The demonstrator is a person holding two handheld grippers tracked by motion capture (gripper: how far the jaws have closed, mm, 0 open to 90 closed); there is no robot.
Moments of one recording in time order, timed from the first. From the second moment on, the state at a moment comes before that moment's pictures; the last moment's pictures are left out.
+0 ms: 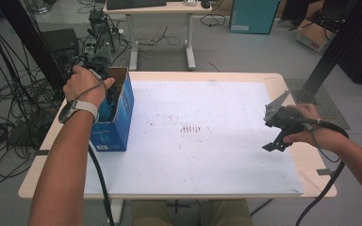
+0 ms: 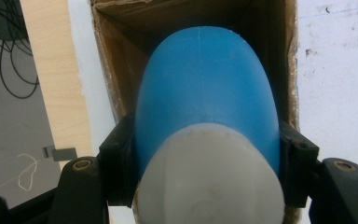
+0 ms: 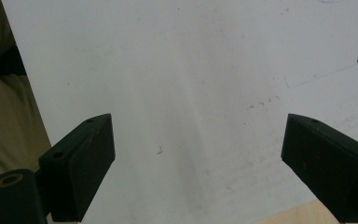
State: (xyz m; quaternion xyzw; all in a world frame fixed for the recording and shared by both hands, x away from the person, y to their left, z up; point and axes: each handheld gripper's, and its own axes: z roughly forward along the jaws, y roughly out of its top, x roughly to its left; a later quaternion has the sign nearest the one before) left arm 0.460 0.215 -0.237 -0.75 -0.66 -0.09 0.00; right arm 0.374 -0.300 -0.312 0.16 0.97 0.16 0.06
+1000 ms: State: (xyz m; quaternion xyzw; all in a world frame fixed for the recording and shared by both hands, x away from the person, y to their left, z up) left arm 0.458 0.219 -0.269 -0.76 -0.65 -0.08 0.01; right arm 0.373 -0.304 -0.320 0.17 0.97 0.16 0.06
